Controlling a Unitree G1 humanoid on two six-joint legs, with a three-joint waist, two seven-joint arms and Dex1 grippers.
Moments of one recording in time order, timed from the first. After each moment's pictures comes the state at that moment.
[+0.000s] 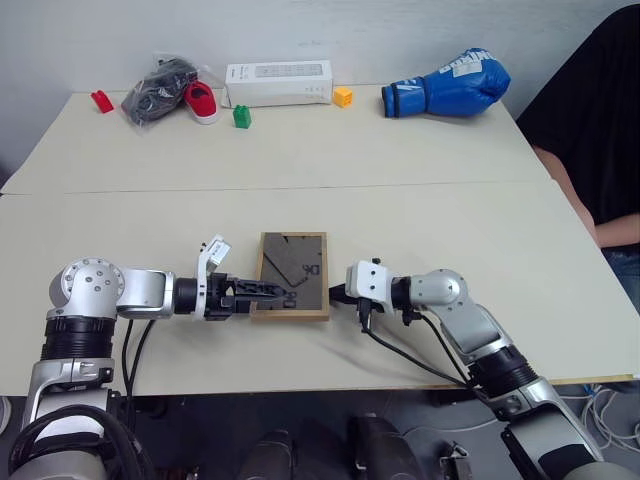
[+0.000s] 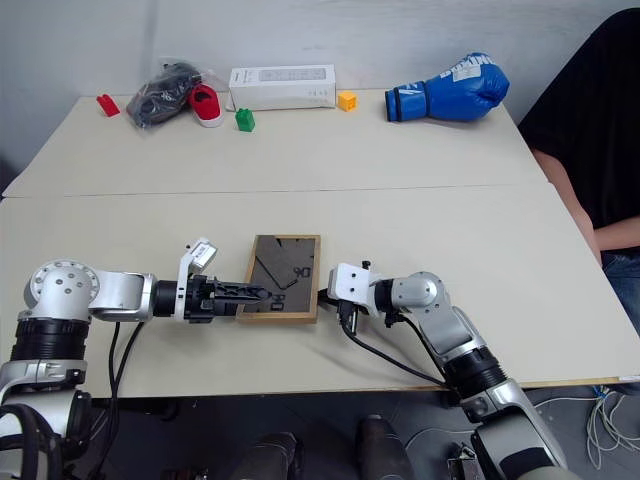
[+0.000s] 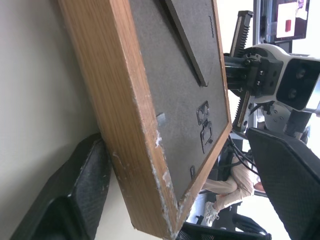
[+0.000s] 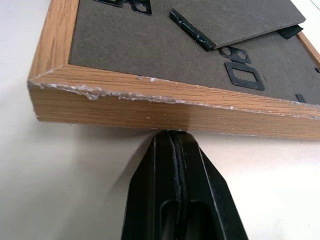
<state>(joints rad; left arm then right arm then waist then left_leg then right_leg) -0.61 0.67 0.13 0.29 -1.28 1.60 -0.26 -0.54 -0.41 0.34 0.17 -0.04 0.02 1.00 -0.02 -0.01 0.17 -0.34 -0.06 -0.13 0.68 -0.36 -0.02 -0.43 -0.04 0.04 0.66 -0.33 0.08</state>
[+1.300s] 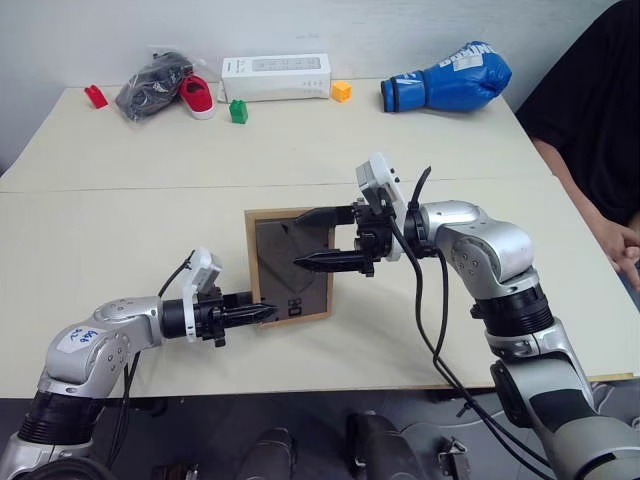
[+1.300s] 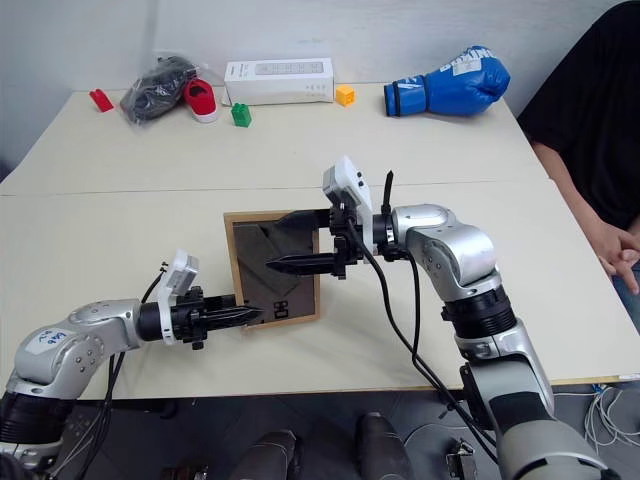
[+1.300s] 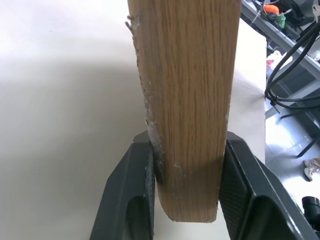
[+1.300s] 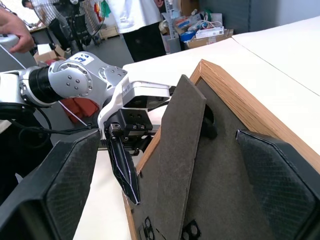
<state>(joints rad) -0.22 0.76 0.04 -0.18 -0.75 0.76 -0.90 -0.86 -0.38 0.19 0.03 0.57 0.72 1.14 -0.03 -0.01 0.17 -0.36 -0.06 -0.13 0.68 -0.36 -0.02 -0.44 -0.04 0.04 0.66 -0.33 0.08</state>
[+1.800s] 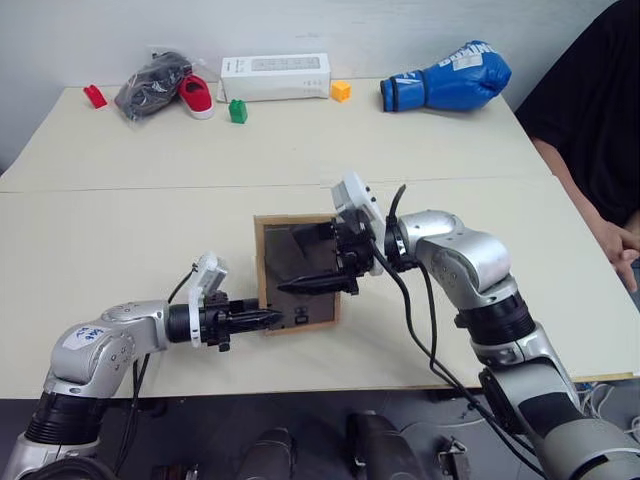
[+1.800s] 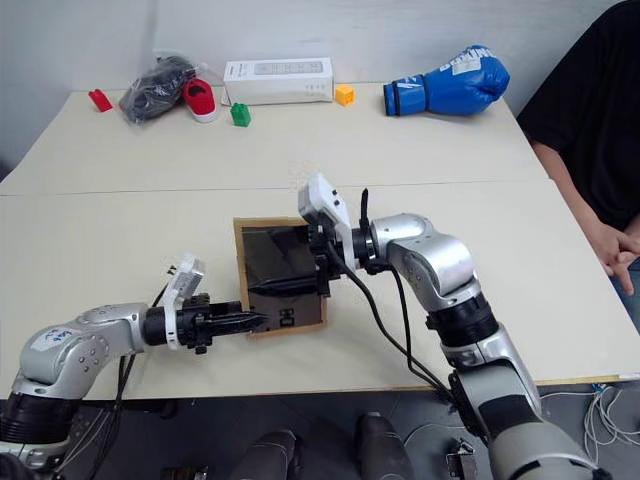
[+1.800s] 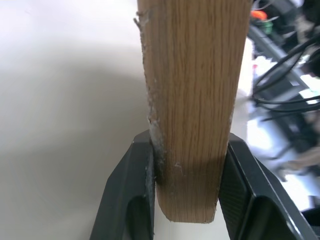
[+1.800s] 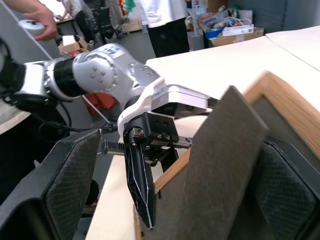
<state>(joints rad) -0.23 0.72 0.06 -0.21 -0.86 0.98 -0.89 -0.80 -0.36 0.25 -0.04 0.55 0.64 1.20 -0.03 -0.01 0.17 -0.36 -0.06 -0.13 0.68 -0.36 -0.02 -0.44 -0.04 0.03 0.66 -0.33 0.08</state>
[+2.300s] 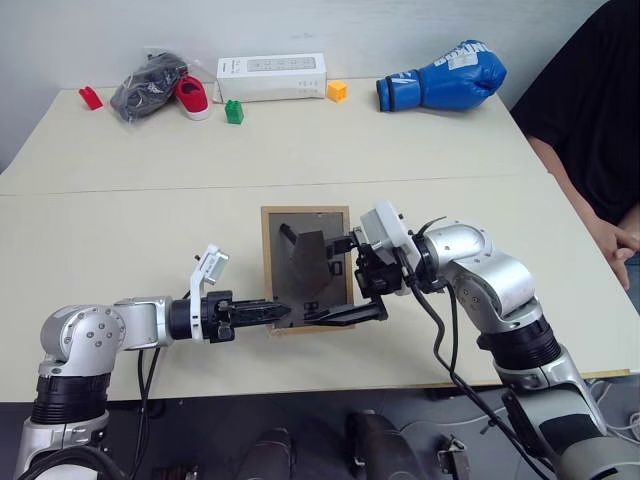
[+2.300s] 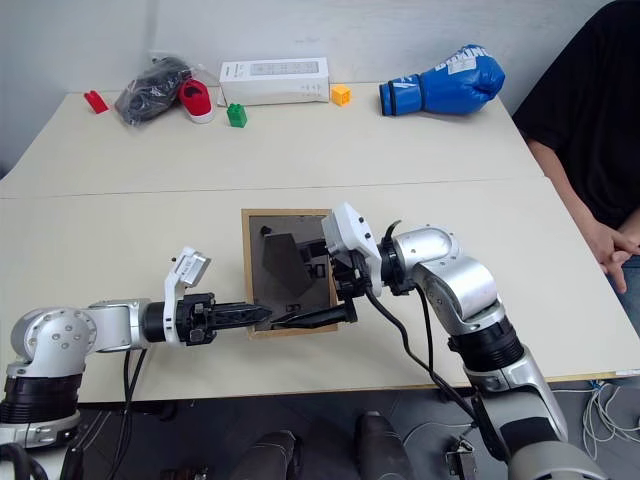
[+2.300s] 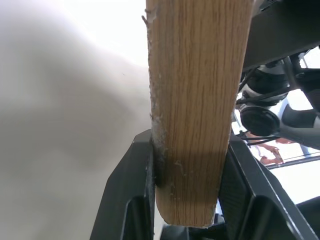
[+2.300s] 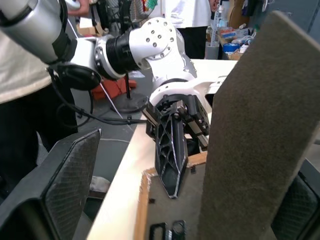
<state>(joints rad) -0.34 0.66 0.20 -0.15 -1.13 1.37 -0.69 -0.69 -0.44 0.25 -0.15 0.52 0.42 1.30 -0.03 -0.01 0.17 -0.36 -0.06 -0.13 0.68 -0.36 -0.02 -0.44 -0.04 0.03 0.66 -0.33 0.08</state>
